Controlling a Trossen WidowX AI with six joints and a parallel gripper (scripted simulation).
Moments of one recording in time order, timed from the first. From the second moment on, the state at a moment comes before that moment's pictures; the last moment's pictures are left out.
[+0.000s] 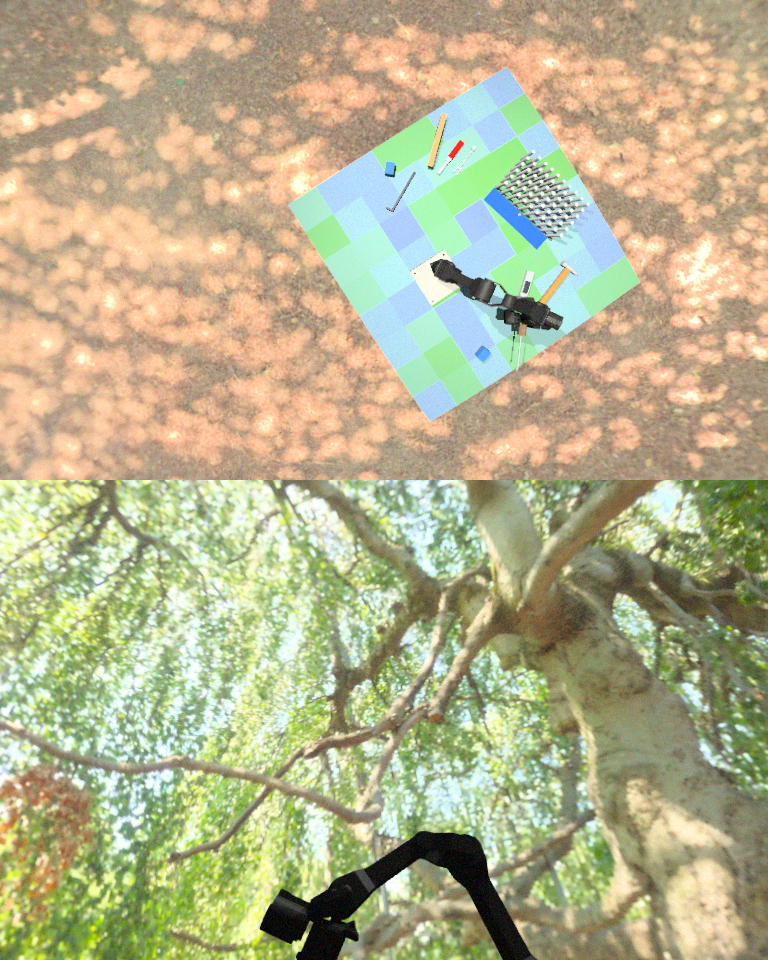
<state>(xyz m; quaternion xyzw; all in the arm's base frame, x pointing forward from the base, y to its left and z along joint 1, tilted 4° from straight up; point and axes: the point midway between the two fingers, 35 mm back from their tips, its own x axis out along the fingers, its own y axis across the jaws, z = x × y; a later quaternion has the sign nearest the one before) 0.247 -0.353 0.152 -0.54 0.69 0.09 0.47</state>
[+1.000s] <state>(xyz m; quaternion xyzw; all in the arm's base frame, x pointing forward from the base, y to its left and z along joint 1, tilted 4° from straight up) 0.248 -0.354 0.125 -0.54 0.69 0.09 0.47</state>
